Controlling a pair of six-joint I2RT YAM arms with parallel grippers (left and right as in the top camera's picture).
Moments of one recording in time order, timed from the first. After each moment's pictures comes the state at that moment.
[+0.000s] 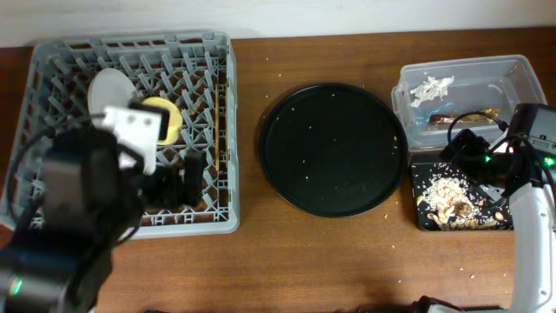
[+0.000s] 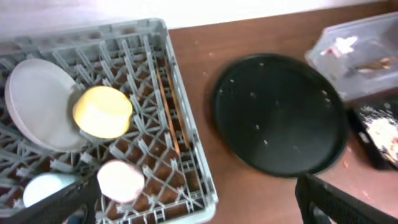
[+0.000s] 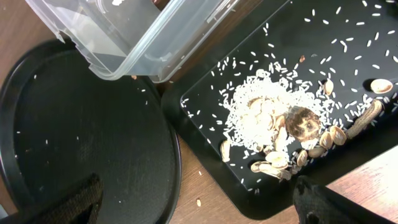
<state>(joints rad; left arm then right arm) -0.23 1.05 1.58 -1.19 0.07 -0.05 -0.37 1.31 1.18 -1.01 -0.13 0.45</state>
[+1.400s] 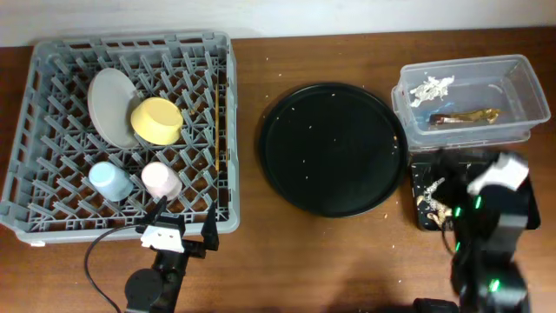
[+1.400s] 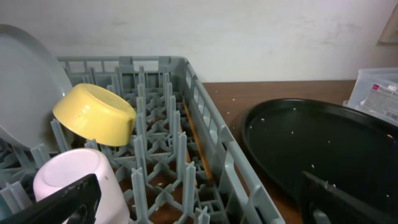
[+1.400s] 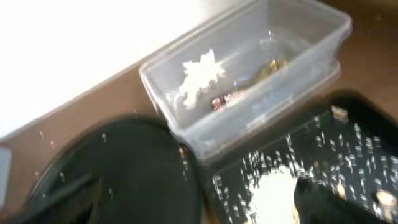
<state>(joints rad) -0.19 0.02 0.01 -0.08 0.01 -0.07 -0.13 0.59 0.57 -0.40 0.13 0.41</state>
